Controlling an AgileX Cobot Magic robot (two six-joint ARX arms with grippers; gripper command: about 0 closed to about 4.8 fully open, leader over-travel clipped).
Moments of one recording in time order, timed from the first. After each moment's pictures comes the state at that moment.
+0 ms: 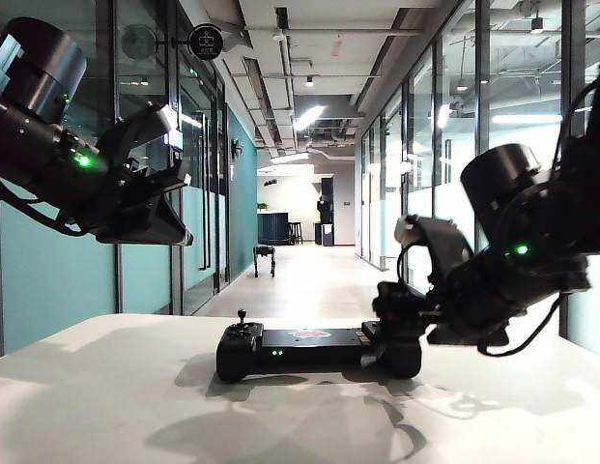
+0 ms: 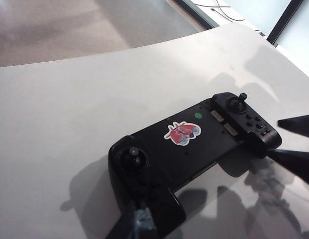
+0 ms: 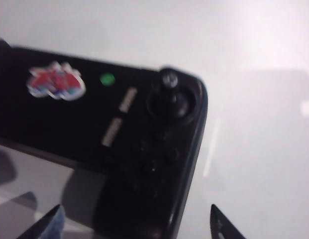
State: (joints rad) left arm -0.30 1.60 0.71 0.46 0.31 -0.02; right arm 0.38 2.03 0.76 0.76 -0.09 0.08
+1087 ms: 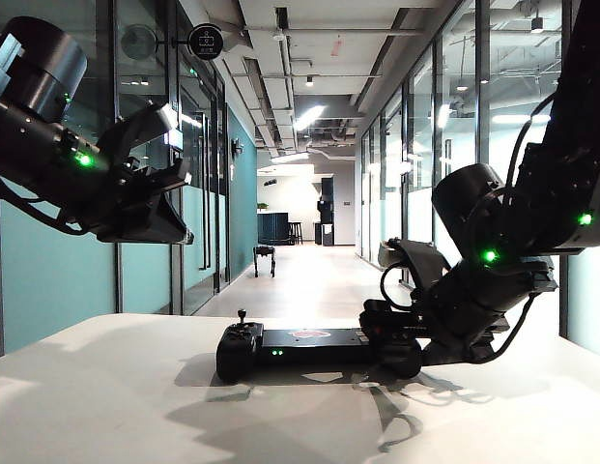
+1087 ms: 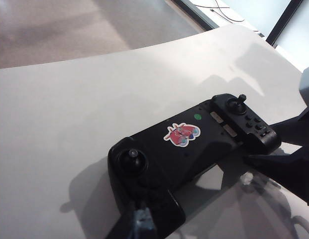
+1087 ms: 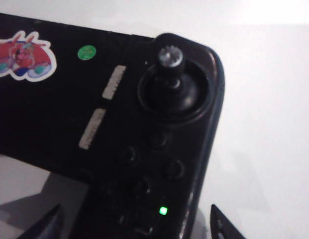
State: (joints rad) left arm -0.30 1.60 0.71 0.46 0.31 -0.02; right arm 0.38 2.10 0.91 0.54 -0.11 0.08
